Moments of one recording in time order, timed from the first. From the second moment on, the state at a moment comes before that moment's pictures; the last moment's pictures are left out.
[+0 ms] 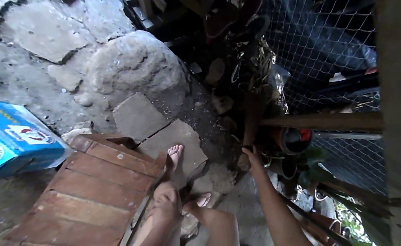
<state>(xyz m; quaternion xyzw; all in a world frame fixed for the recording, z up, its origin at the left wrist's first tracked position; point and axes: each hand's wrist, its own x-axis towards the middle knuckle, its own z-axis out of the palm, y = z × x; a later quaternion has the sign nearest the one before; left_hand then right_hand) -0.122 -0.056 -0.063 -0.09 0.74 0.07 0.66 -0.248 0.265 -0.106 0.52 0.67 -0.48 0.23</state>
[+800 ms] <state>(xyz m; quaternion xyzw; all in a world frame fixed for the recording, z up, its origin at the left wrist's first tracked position) -0.138 -0.053 -0.064 -0.08 0.73 0.05 0.68 -0.190 0.318 0.027 0.44 0.76 -0.37 0.31</state>
